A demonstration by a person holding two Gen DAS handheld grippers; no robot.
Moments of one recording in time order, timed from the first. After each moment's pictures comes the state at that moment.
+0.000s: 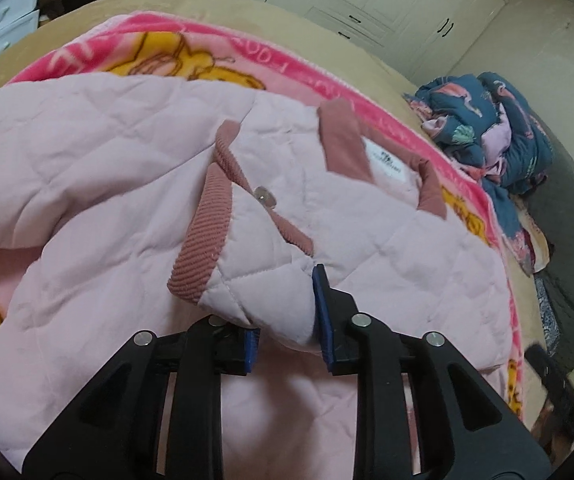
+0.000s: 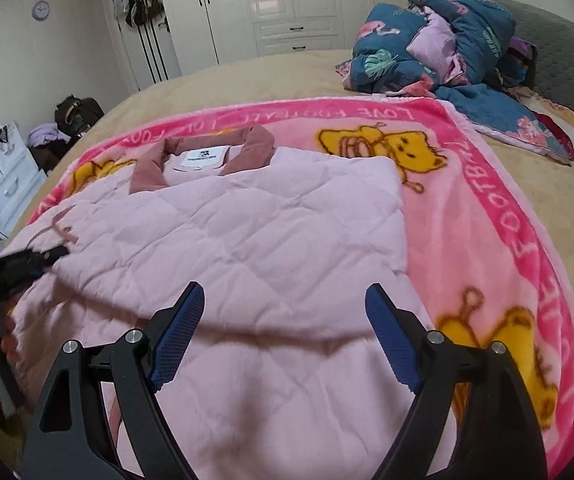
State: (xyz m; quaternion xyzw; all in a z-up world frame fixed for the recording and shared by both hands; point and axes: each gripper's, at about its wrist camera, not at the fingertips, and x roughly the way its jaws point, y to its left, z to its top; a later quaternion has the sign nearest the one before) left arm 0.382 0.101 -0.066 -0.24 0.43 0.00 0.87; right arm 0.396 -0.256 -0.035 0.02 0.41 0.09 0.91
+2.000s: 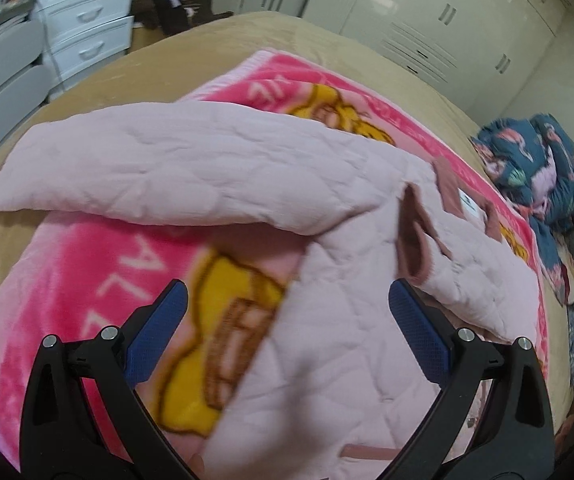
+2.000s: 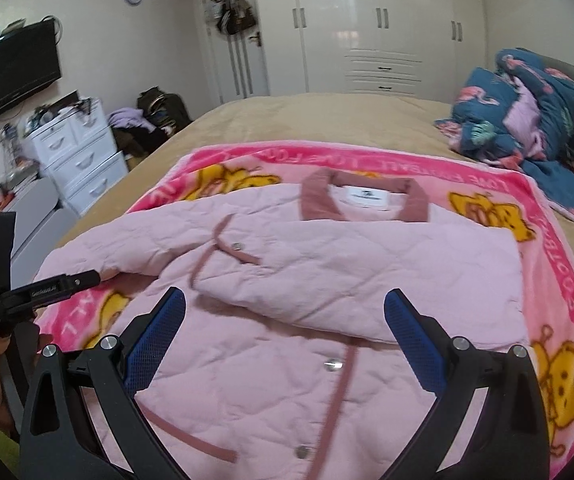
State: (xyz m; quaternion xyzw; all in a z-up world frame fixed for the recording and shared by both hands) left arm 0.239 0.250 -0.010 -0.24 0.40 0.13 0.87; right arm 0.300 -0.077 0.040 -0.02 0.34 0.23 0.91
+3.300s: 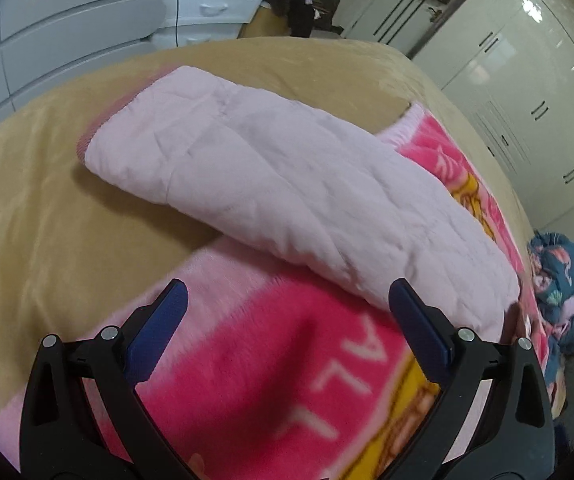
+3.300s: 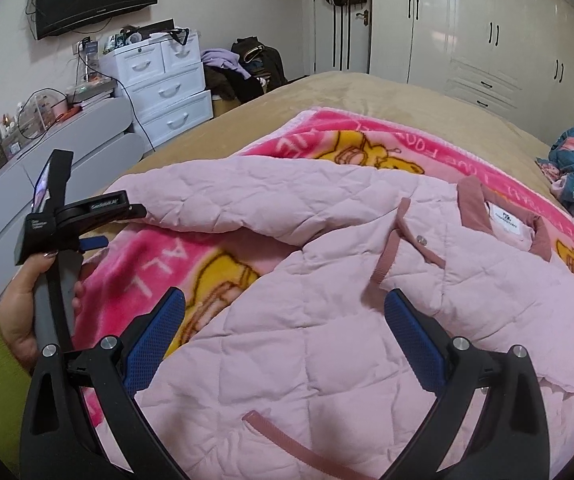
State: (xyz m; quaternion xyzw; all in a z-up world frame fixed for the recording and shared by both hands) left arm 0.188 0.419 -0.068 -0.37 0.35 0.26 0.82; right arm 0.261 0.084 0.007 -0.12 0.35 0.35 0.86
